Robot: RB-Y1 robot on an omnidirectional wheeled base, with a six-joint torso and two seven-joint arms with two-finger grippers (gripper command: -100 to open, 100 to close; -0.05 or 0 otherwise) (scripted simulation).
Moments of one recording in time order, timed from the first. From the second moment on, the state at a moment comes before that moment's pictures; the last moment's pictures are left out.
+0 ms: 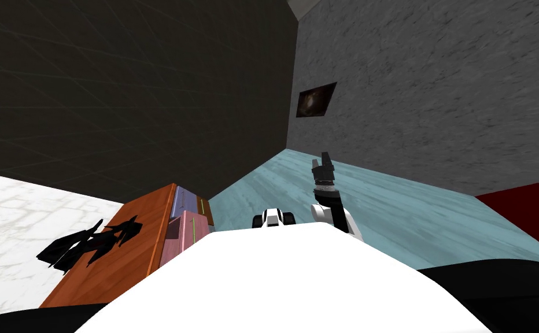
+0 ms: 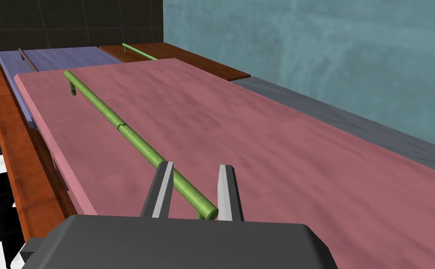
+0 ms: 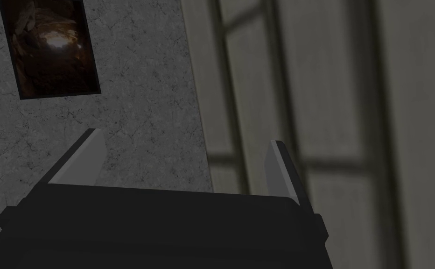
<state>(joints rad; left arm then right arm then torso) 0.46 0.38 0.30 -0.77 -0.01 -0.31 0.70 0.50 0.01 -0.02 -2.30 0.11 -0.42 0.03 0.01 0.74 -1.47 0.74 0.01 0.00</state>
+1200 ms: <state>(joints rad) 0.21 0.36 0.46 -0.65 -0.01 -0.16 0.55 0.50 0.01 -0.02 -2.30 0.11 -0.42 0.03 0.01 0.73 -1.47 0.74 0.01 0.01</state>
